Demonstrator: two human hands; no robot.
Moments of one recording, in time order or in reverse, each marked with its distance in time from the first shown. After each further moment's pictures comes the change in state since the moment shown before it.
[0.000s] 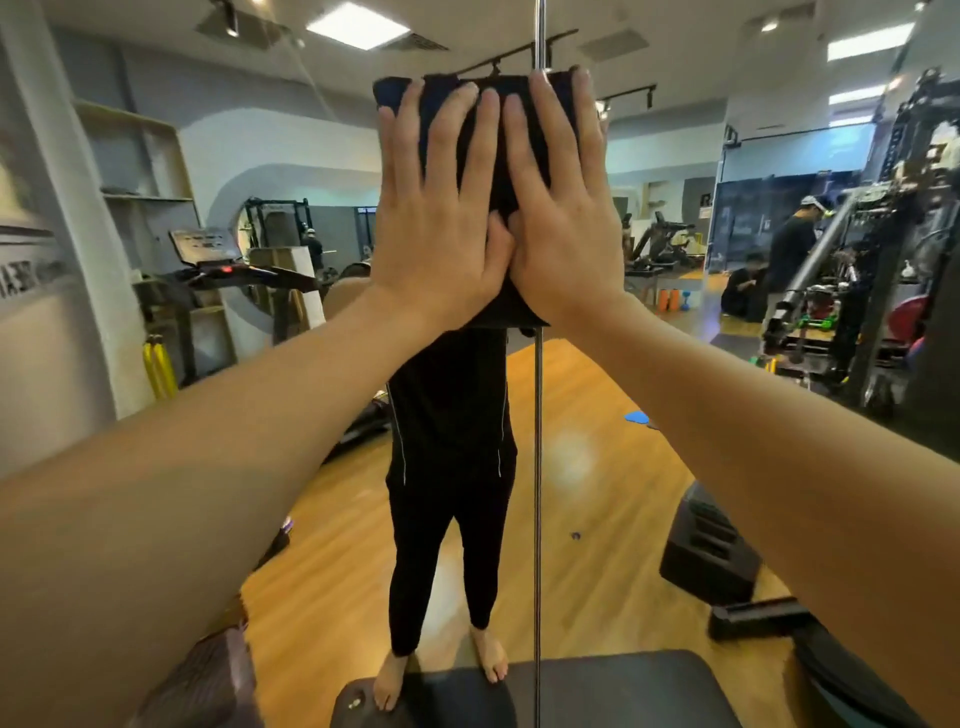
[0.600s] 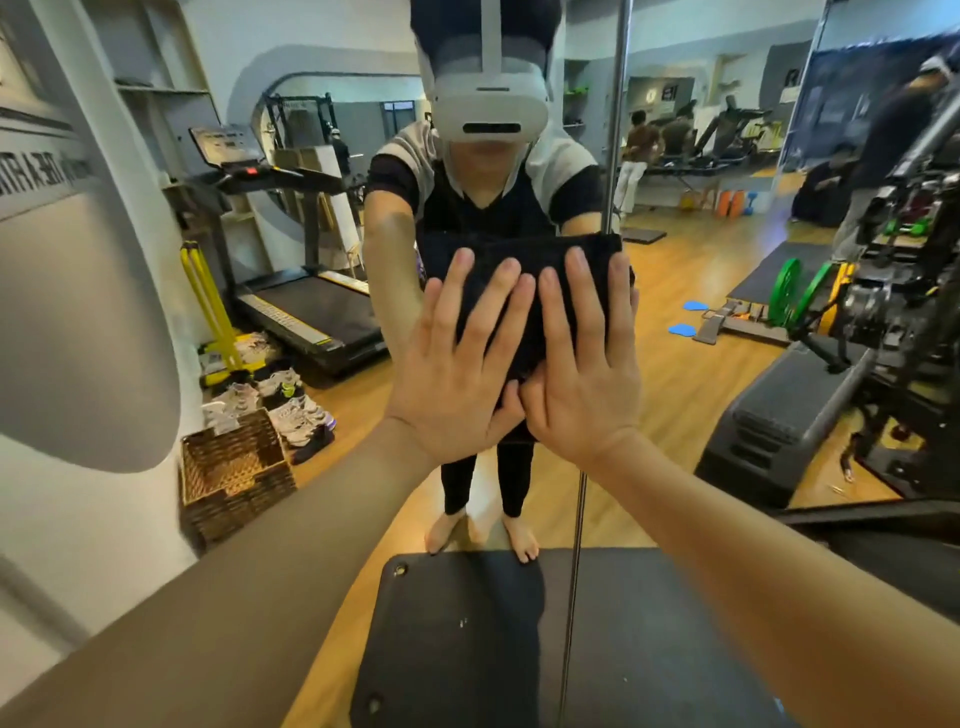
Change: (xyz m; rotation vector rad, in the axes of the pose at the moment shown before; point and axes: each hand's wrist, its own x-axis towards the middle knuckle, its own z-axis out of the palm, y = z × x) left_hand -0.248 0.019 0.027 0.059 -0.223 0.208; right_hand -0.248 -0.085 -0.004 0.077 -0.210 0.083
